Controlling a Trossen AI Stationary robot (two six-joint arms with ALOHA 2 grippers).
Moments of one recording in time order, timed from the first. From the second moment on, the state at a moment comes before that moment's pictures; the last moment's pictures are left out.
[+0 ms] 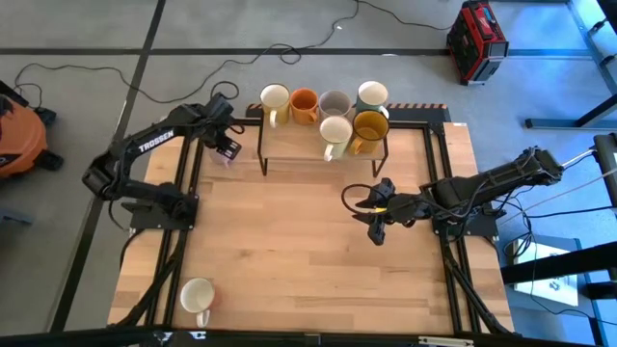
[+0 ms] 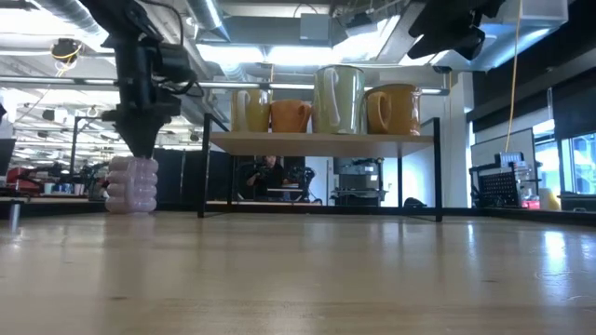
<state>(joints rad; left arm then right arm) 0.93 1.26 0.93 -0.95 -0.10 -0.10 0.32 1.16 0.92 -0.46 0.35 0.58</state>
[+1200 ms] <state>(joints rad) 0.66 1.17 0.93 -1.11 -0.03 -0.25 0.32 1.16 0.92 -0.47 0.35 0.58</state>
